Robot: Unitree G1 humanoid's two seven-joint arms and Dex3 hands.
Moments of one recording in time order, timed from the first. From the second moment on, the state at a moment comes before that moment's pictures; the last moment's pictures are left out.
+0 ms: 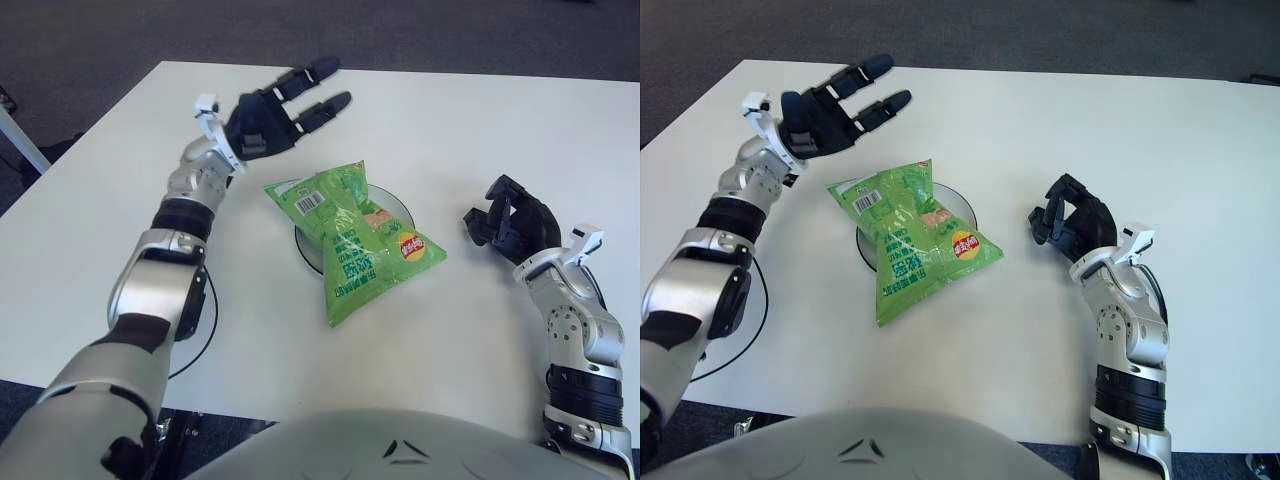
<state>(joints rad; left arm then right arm) -0.89 0.33 0.00 0.87 -0.75 -0.12 -1.14 -0.02 -0.22 -0.31 -0.21 0.53 0.51 0.09</state>
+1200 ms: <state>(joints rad) -0.70 0.18 0.22 0.82 -0.34 -0.24 -0.38 -0.03 -0.20 -0.32 -0.21 0.54 0.52 0.08</state>
